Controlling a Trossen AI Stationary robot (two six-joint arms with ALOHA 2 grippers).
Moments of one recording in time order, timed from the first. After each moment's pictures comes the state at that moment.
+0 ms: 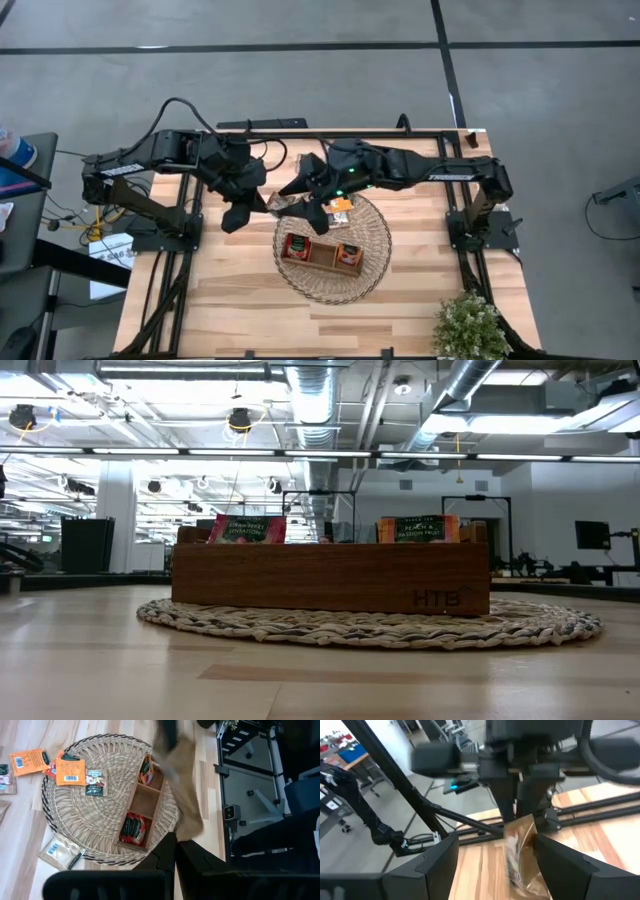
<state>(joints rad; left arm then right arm) 0.03 1.33 1.70 -1.20 0.26 -0.23 0.06 1.81 1.93 -0.43 -0.19 0.28</state>
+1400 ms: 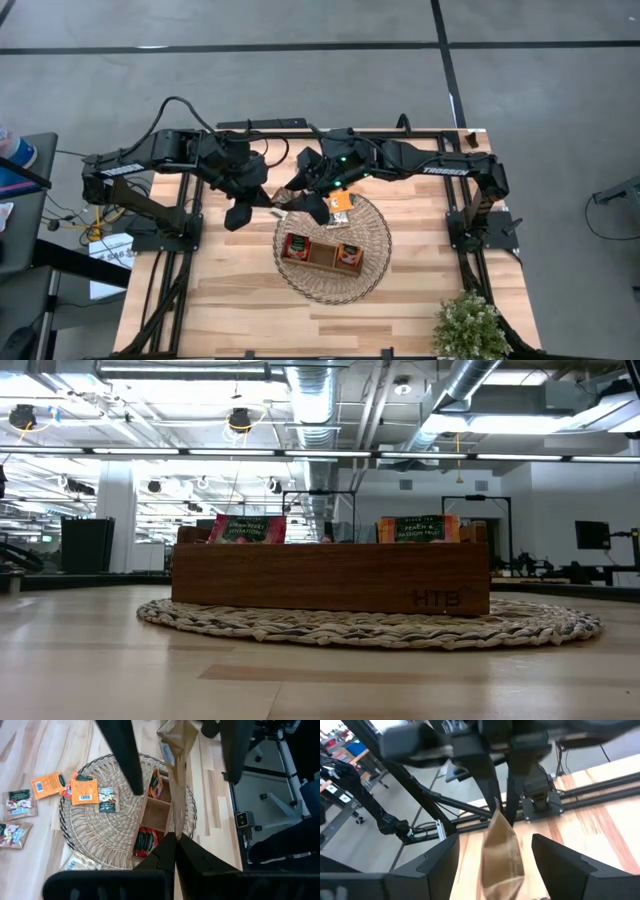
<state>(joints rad) 0.03 1.33 1.70 -1.15 0.20 -0.15 -0.01 1.82 1.93 -0.49 -0.32 0.30</state>
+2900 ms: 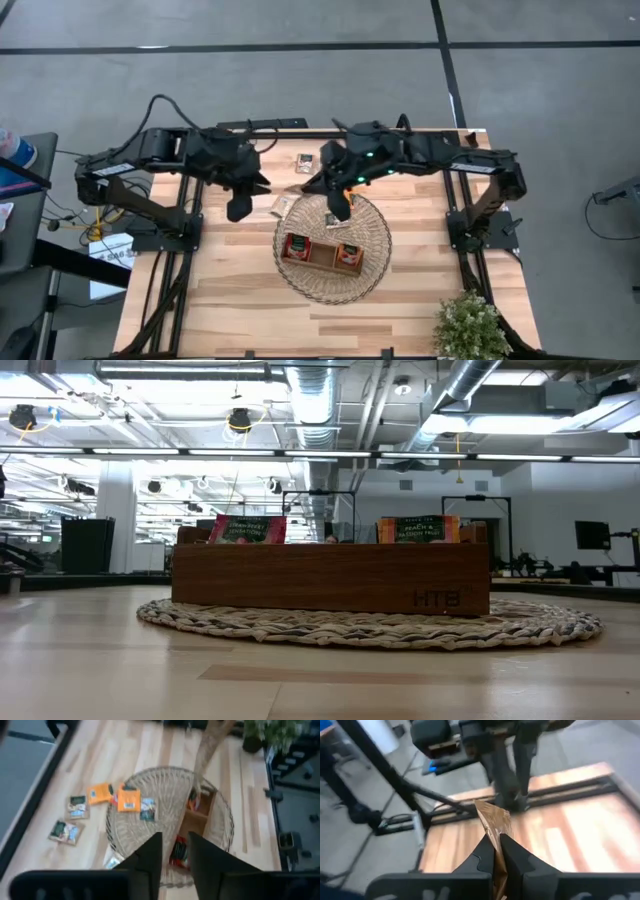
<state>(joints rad) 0.03 1.28 1.70 -1.13 -0.03 -0.16 0.01 1.69 1.93 -0.67 -0.16 0.19</state>
